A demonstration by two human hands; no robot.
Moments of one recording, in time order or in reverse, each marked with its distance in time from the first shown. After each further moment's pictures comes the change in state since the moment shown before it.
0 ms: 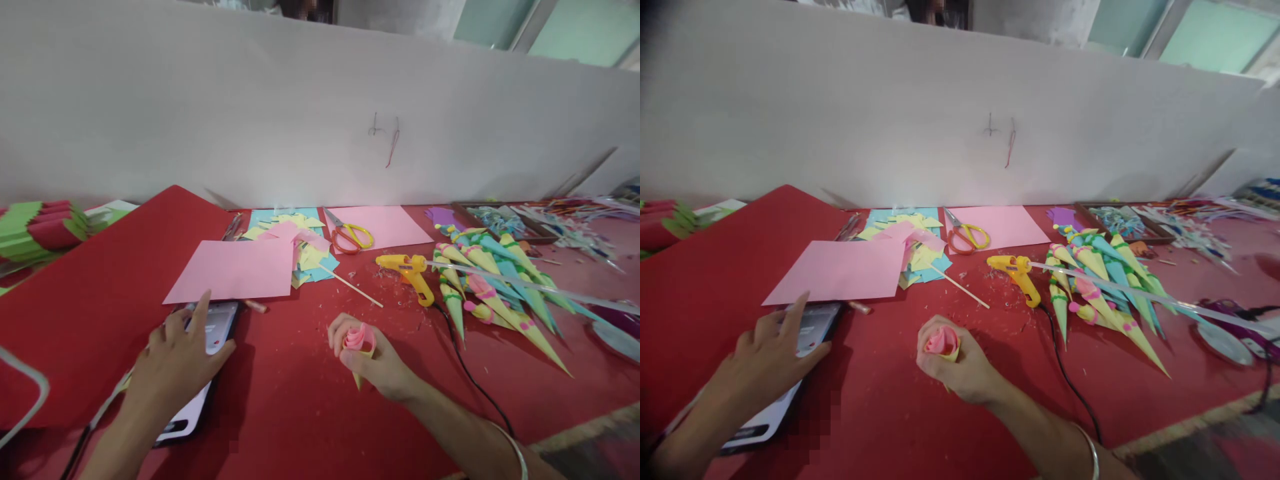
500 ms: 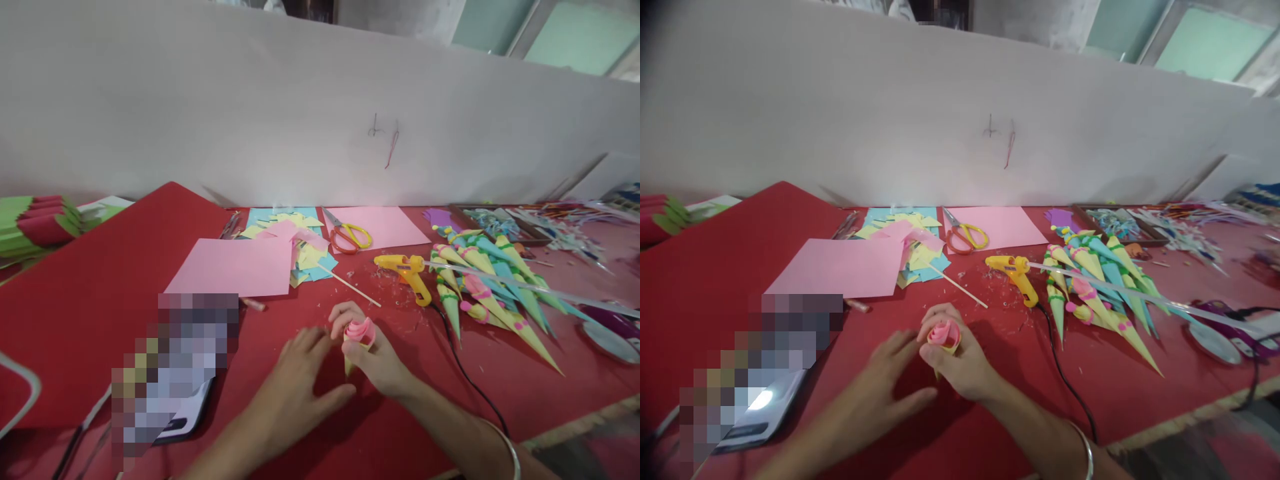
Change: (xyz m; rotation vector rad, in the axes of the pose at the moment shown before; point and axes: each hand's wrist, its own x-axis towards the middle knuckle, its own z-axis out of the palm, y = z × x) left_hand -0.037 0.109 -0.003 -0.536 -0.375 0.560; right_hand 0.000 0.007 -0.001 -0.109 0.096 -0.080
